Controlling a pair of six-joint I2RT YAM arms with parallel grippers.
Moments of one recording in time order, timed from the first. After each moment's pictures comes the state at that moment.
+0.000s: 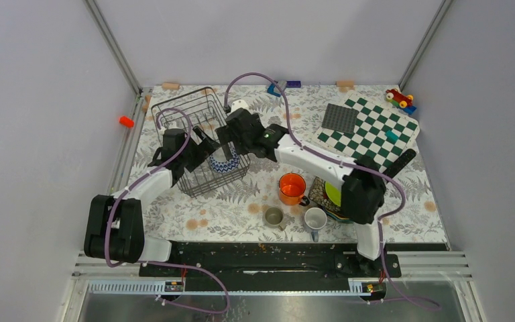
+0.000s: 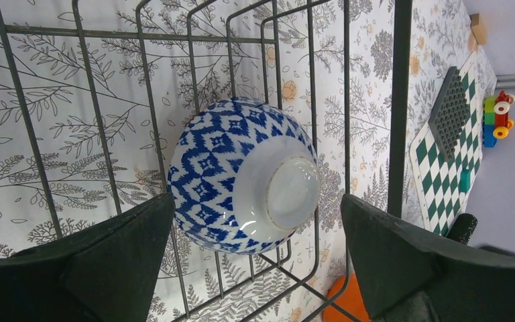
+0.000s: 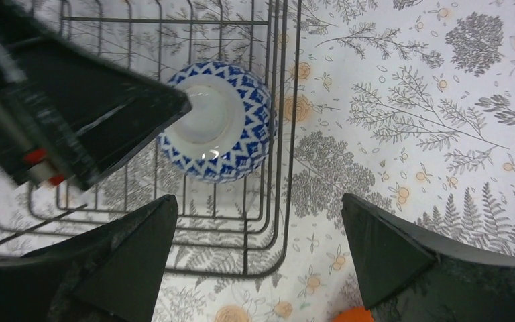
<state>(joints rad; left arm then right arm) -0.13 1.37 0.71 0.03 0.17 -0.81 0.93 1.94 1.74 -0.54 0.31 0.32</state>
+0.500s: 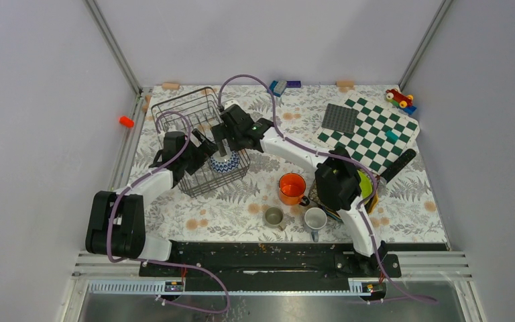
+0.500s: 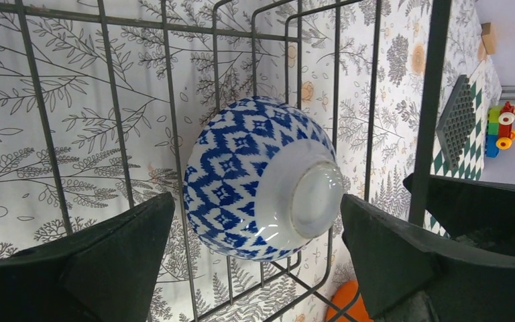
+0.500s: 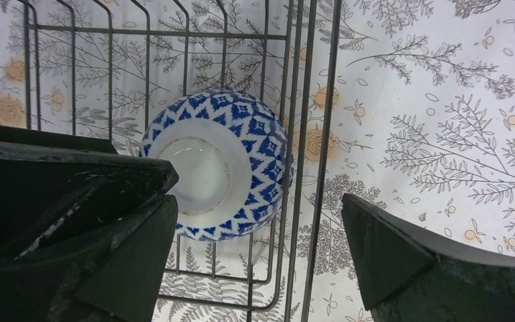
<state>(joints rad) -0.12 1.39 0.67 0.08 0.16 -0.85 0.86 2.21 1.97 -0.55 0.18 0.30</state>
